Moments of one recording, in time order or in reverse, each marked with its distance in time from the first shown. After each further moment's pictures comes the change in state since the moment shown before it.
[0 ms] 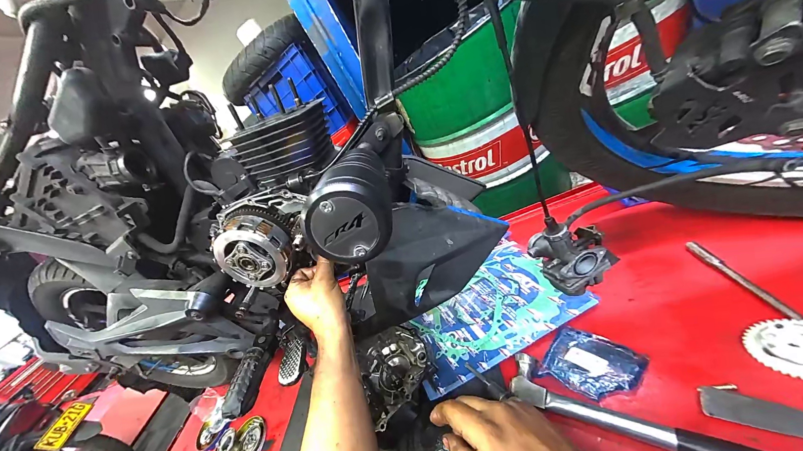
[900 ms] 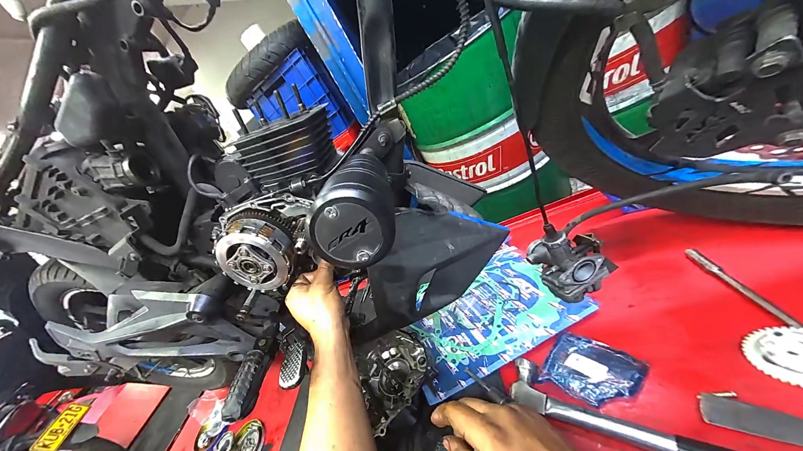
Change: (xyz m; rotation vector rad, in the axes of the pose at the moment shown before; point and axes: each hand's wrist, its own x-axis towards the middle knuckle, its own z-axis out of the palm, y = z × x) left_hand 0.003 -0.004 -0.001 -0.109 -0.065 -0.114; right_hand 0.001 0.000 -0.005 0.020 -0.008 0.020
